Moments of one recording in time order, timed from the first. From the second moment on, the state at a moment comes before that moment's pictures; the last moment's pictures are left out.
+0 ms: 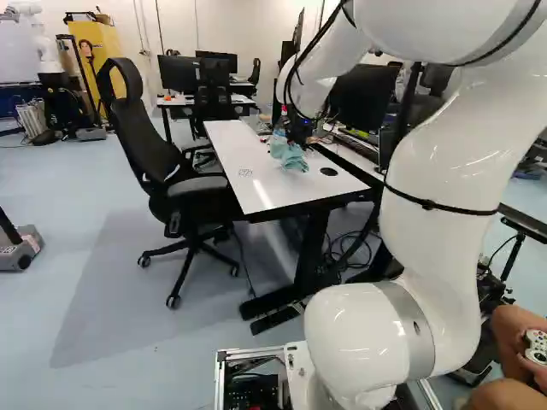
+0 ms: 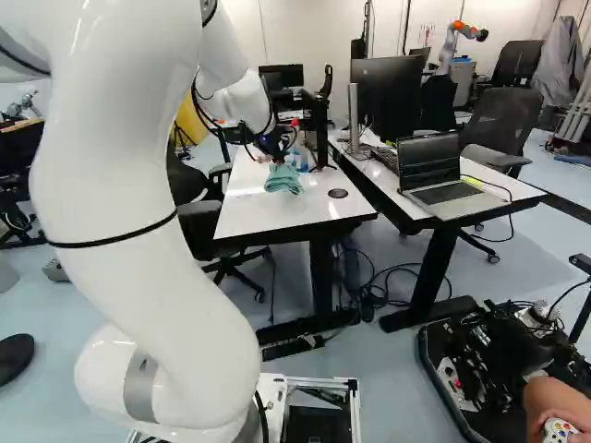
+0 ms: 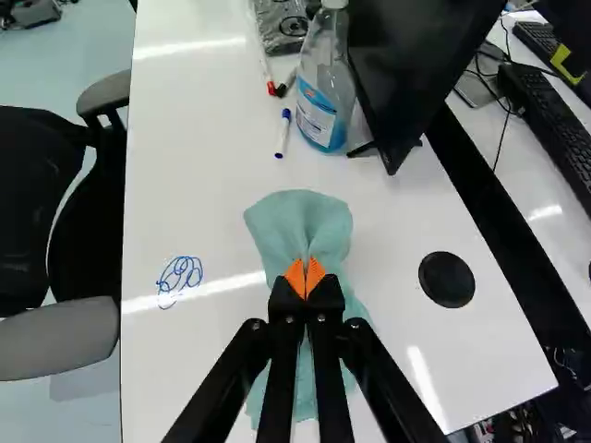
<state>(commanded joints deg) -0.1 -11.9 -65.8 -1.5 -11.7 0.0</state>
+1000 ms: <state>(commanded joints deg) 4.8 -19.0 -74.1 -1.5 -11.7 0.0</state>
